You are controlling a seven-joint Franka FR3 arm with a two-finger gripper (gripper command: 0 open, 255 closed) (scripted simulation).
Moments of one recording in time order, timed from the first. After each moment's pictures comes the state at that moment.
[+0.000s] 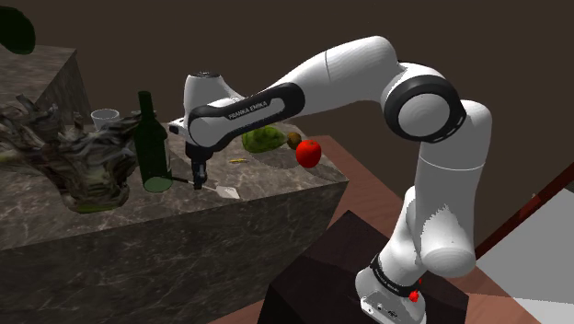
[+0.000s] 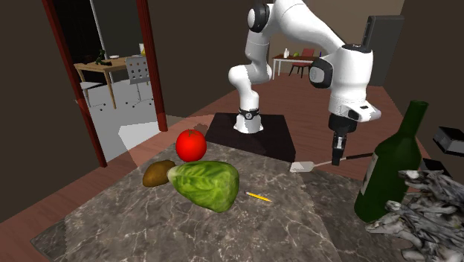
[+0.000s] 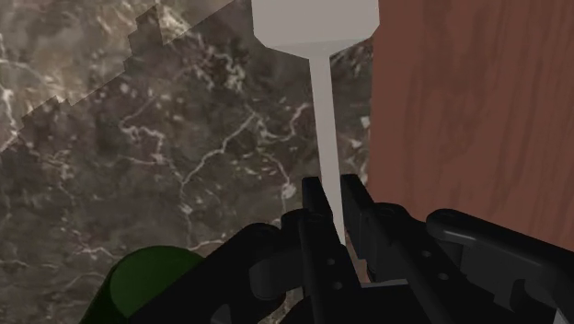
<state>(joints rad) 0.49 0.36 -0.04 -1.83 0.08 2.24 -0.80</state>
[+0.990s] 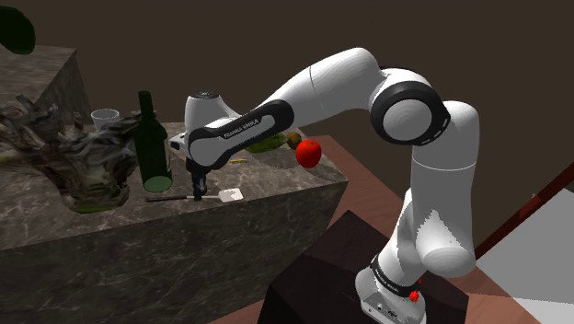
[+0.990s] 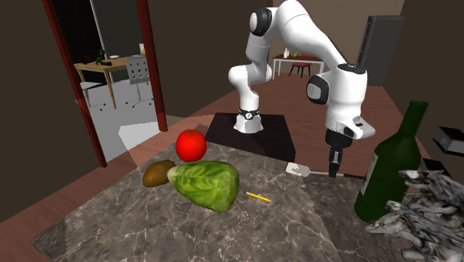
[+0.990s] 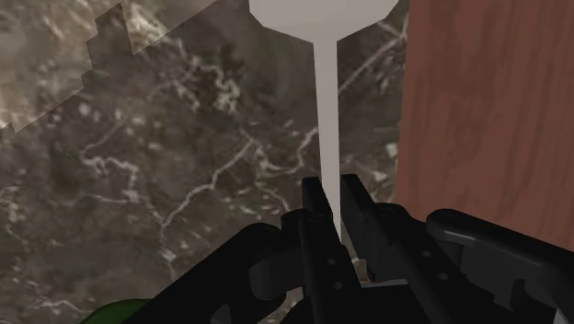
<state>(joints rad) 0.49 0.43 -0.04 -1.86 0.09 2.34 -0.80</state>
